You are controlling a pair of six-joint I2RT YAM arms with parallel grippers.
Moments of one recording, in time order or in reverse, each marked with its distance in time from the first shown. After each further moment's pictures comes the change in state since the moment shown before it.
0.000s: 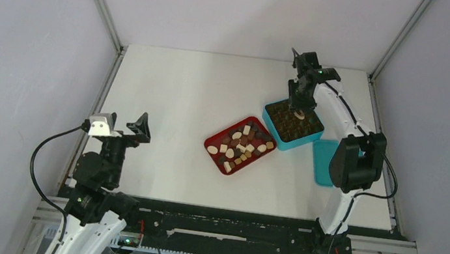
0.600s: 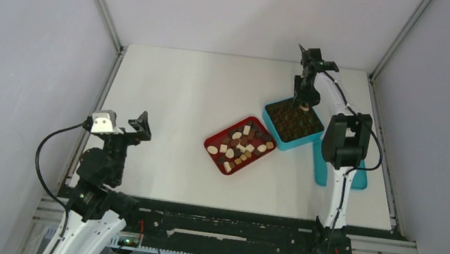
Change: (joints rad) left arm -0.010 0.053 0.000 0.009 -0.059 0.001; right arm -0.100 0.294 0.248 -0.005 0.016 -0.003
